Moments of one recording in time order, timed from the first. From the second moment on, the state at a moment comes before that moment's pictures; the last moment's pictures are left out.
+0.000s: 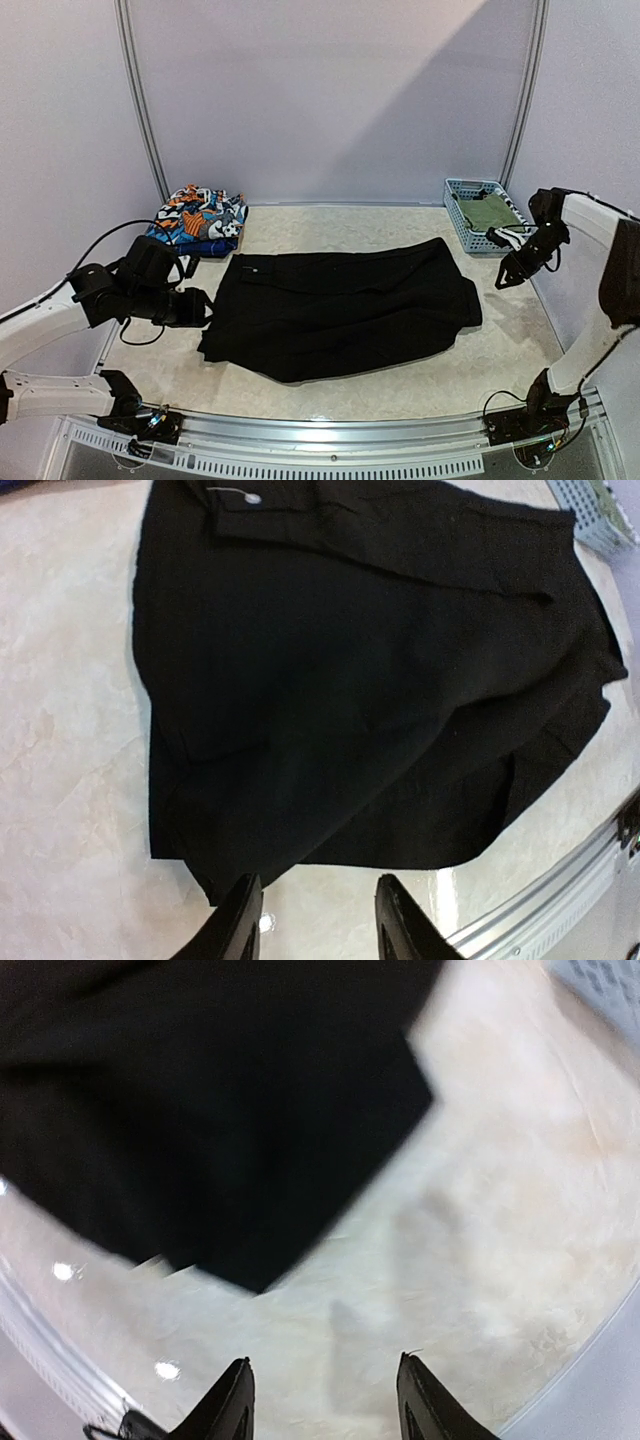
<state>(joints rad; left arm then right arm) -0.66 0.90 0.69 -0.69 -0.01 -0.61 -0.13 1.61 1.25 -1.13 -0.30 -0.65</state>
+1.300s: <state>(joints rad) -1.10 1.05 0.62 -0.34 -0.42 -0.58 1.08 1.81 1.09 -0.55 -0.08 -0.71</state>
